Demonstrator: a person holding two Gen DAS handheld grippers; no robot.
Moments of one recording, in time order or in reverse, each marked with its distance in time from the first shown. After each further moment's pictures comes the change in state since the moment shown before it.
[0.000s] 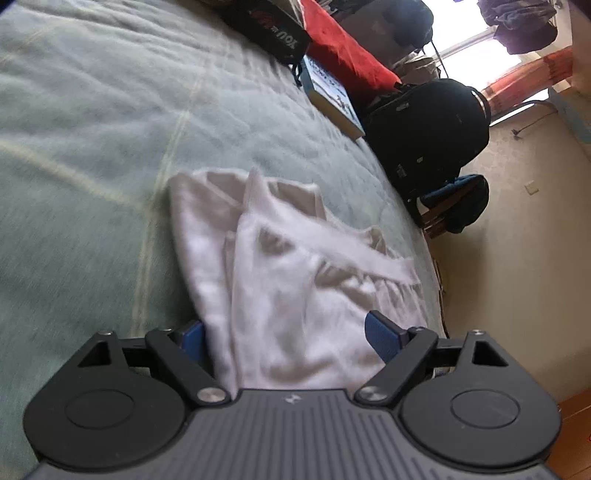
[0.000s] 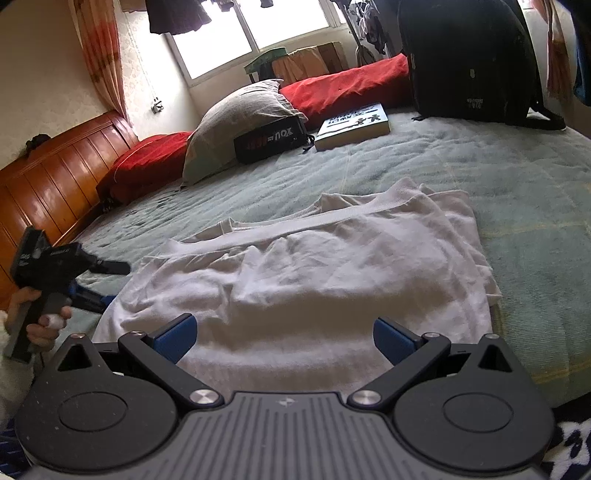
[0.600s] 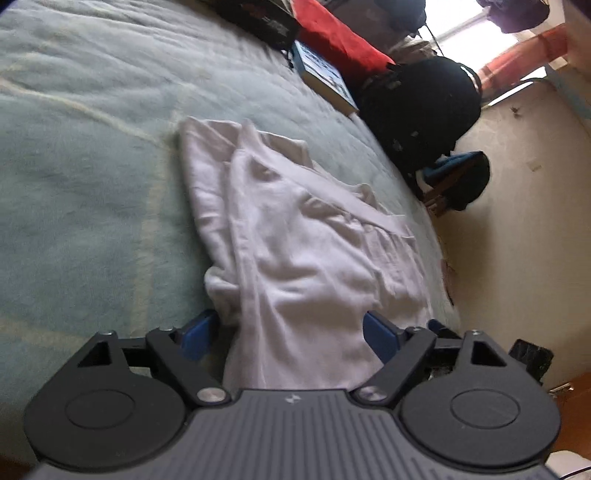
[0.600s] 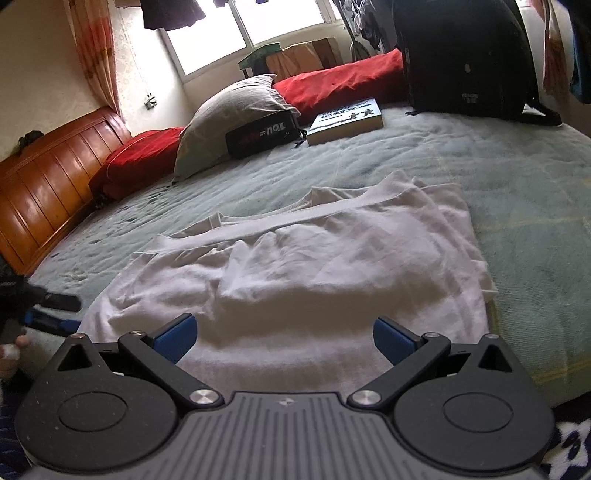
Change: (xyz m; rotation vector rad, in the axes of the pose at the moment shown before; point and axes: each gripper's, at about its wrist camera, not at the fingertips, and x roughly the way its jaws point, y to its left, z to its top) left arm -0.049 -0.022 -0.062 0.040 0.016 0.071; right arm 0.006 -0.005 -0.003 -0.001 0.009 -0.027
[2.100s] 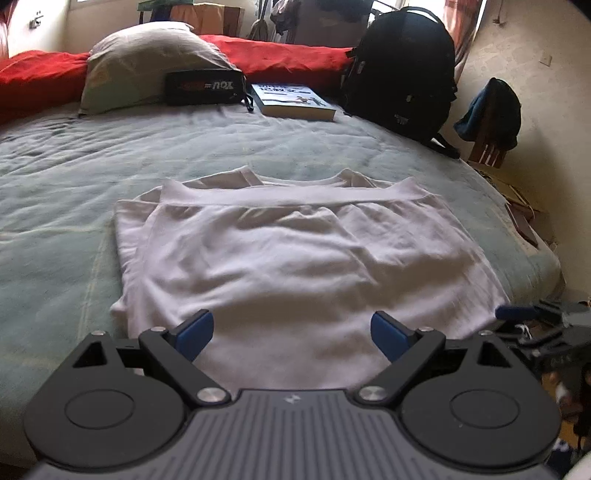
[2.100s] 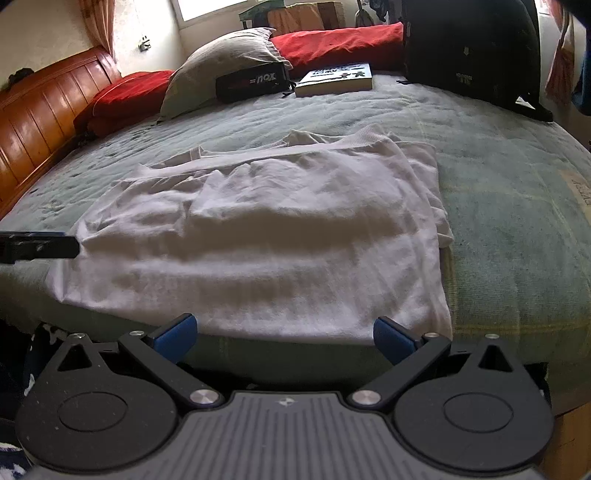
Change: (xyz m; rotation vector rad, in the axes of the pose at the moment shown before) left arm 0.048 -0.130 -0.057 0.422 -0.158 0.383; right arm -0.016 -0.007 -0.022 -0.108 0.154 -0.093
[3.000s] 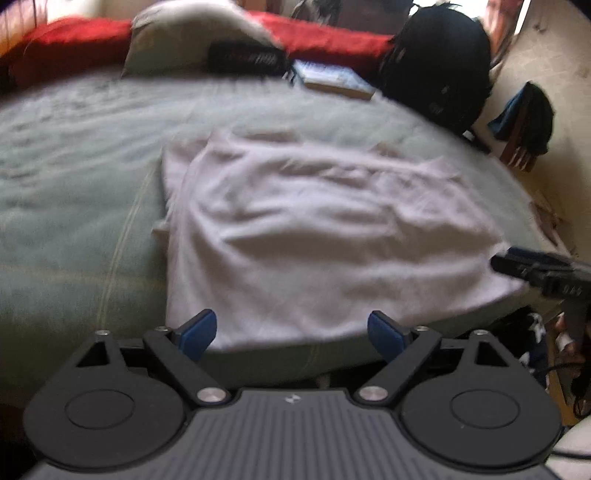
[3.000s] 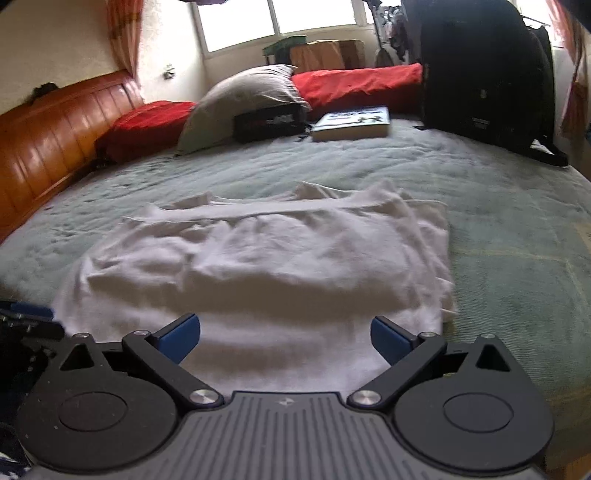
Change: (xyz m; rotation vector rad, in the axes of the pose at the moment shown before) left arm -0.025 0.003 -0.039 -0.094 0.037 0.058; right arm 0.002 -0.008 0.024 -0.066 -0.128 0.066
